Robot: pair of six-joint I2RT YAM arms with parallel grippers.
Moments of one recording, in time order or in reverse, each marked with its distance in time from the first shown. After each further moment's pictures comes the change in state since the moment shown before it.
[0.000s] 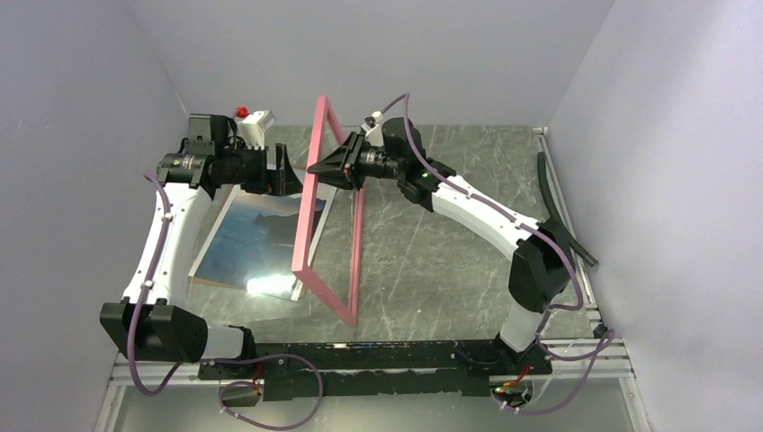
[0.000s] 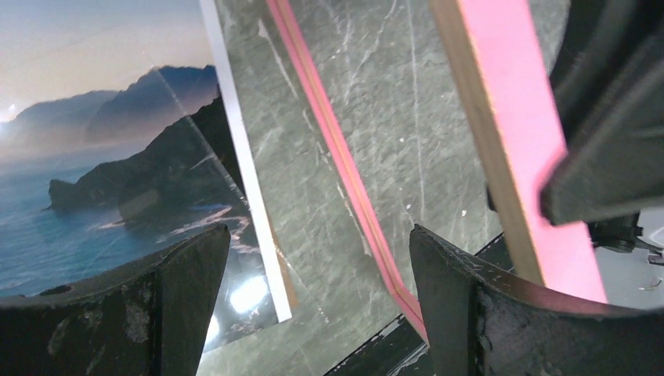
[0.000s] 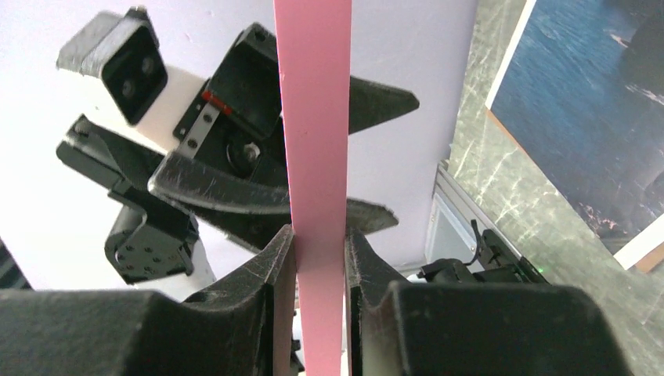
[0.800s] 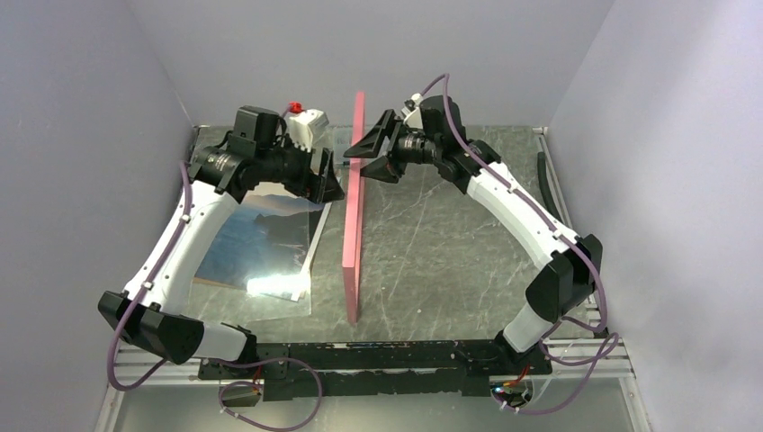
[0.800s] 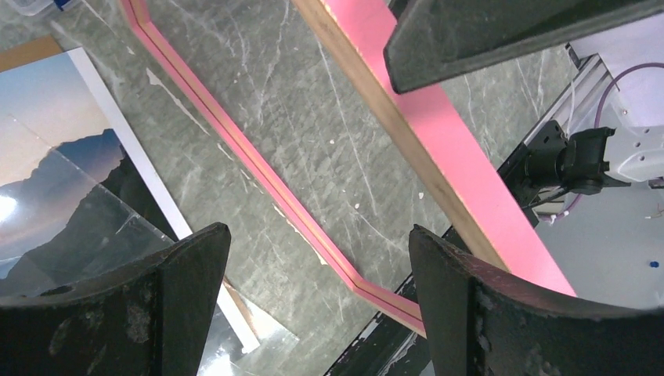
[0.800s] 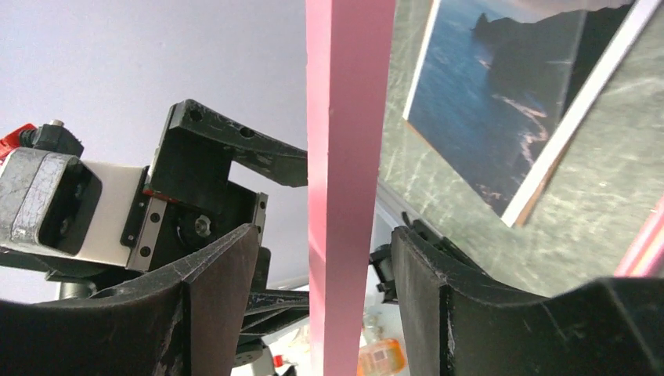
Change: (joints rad) left arm -0.325 0.030 0.135 0.010 -0.075 -0.046; right arm -0.160 -0.114 0.079 -0.372 -0.036 -0.206
